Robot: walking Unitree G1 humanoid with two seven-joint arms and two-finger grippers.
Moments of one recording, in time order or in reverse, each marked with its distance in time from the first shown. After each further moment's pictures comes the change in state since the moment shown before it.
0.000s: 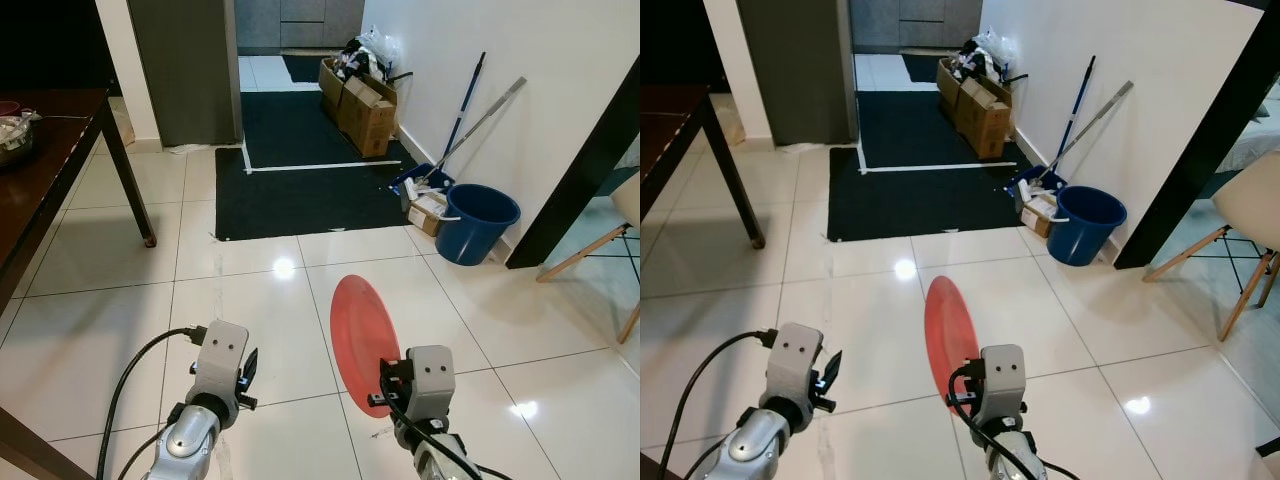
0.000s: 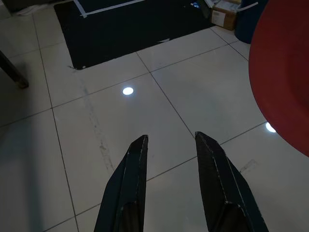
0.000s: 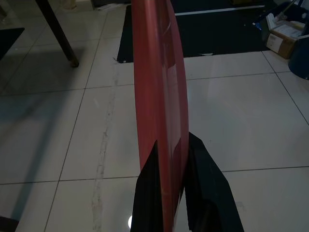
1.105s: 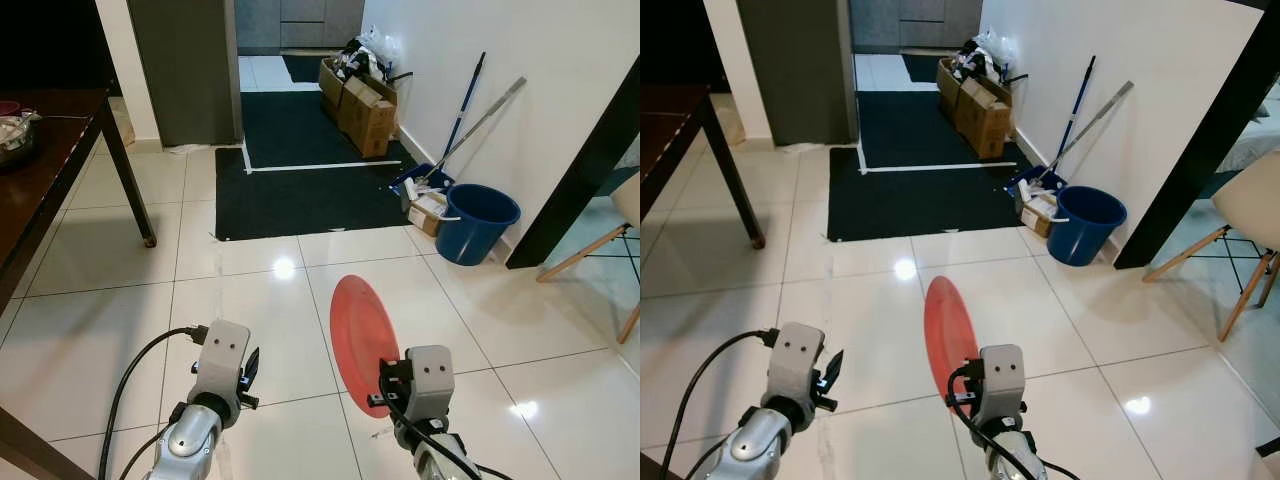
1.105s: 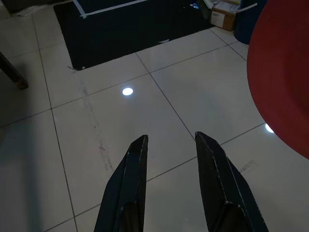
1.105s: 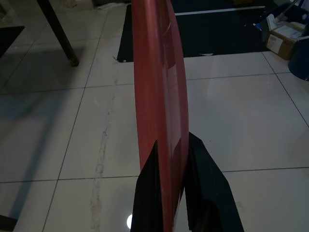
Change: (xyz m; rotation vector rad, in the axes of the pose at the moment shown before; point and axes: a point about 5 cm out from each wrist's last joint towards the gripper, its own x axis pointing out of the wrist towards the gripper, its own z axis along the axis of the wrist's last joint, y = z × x) left arm 0.001 -0.001 0.001 -0.002 -0.003 -0.001; right arm 0.000 0.000 0.000 -0.008 0.001 0.002
